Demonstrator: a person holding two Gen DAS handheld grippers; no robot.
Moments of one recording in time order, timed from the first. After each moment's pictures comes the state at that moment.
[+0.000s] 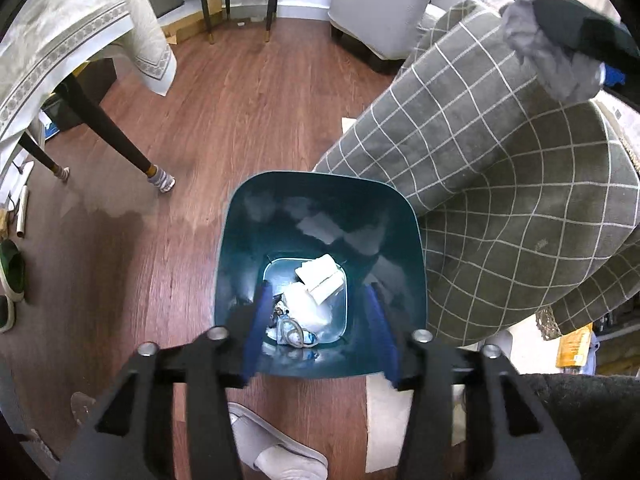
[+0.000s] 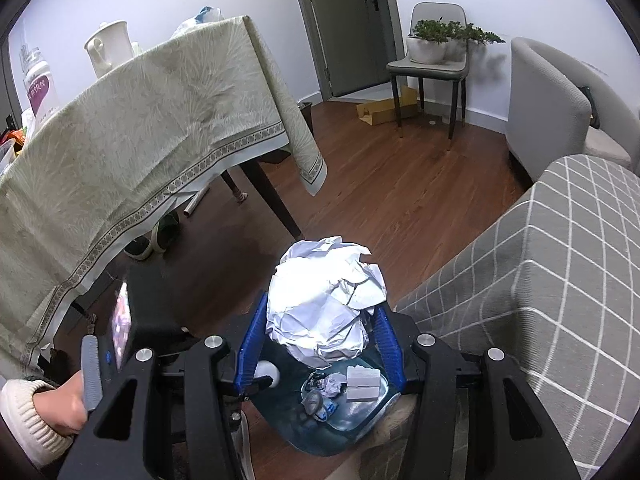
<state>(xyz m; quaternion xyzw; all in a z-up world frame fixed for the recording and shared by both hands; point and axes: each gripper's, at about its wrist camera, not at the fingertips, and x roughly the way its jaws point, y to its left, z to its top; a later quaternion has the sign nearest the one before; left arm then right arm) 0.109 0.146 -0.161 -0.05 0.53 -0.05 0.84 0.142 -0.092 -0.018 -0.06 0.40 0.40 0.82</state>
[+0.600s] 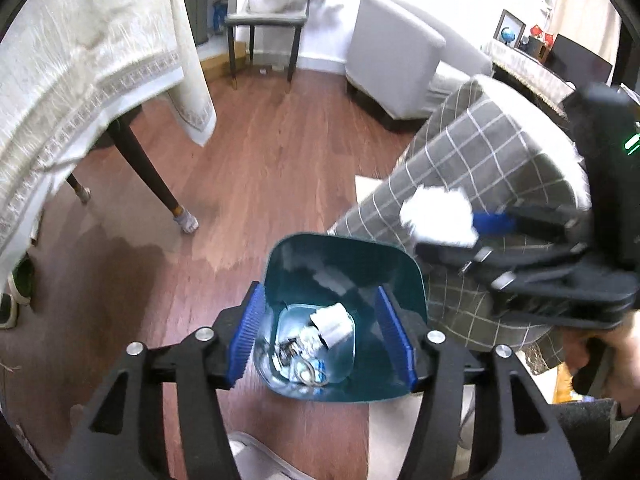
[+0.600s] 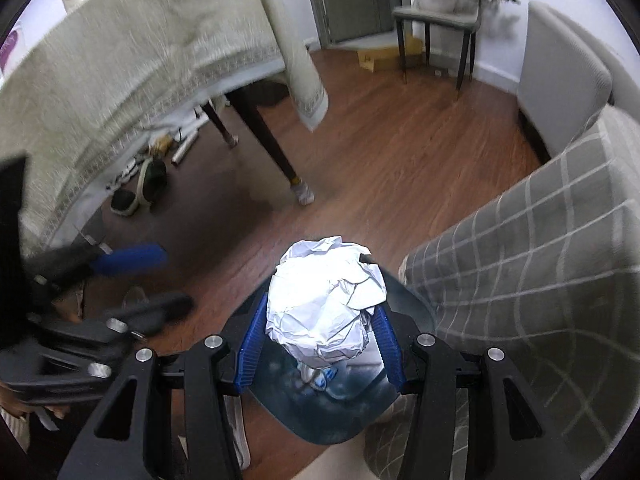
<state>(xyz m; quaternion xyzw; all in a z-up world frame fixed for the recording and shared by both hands) 0.090 0.177 -0.104 -0.07 0.45 -0.02 0.89 0.148 -0.053 -0.089 -0.11 0.48 0.38 0.78</state>
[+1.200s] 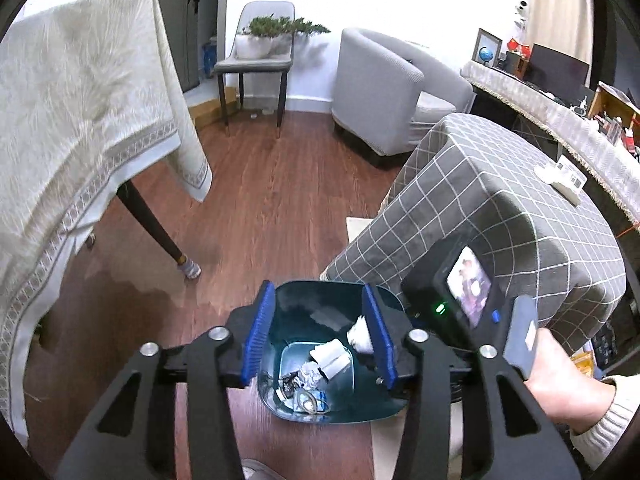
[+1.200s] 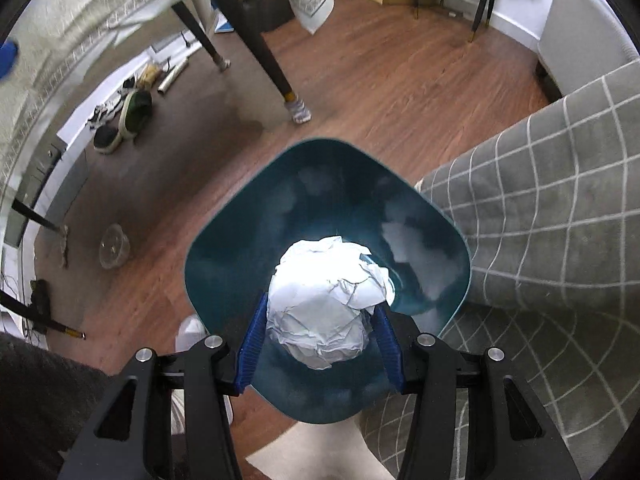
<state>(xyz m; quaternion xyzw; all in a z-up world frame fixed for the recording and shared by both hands) 0.076 0.166 -0.053 -0.04 0.38 -0.03 0.92 0.134 -0.028 -0.170 -0.18 0.56 0.36 0.72</state>
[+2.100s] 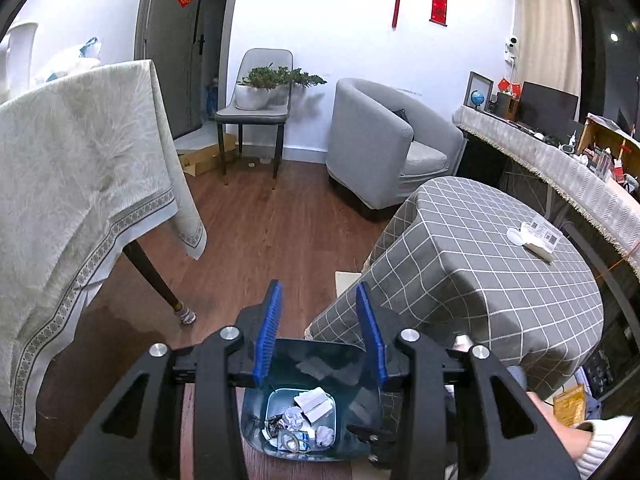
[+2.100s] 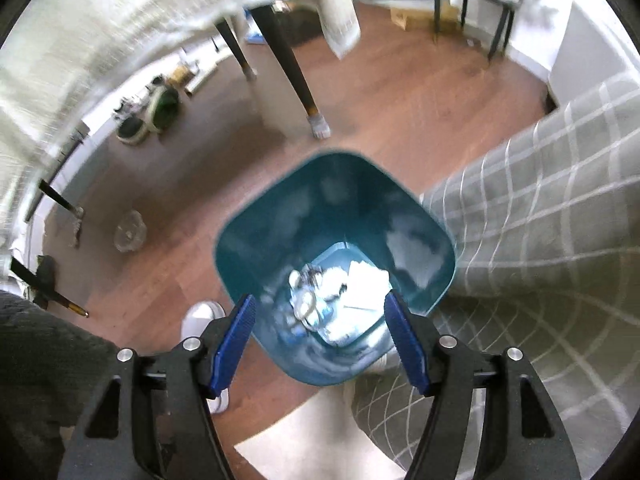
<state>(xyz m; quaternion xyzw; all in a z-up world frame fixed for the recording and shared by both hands) 0.076 0.142 0.010 -0.05 0.30 -0.03 0.95 0.109 -0.065 -0.115 -0.18 0.51 0.41 0.73</state>
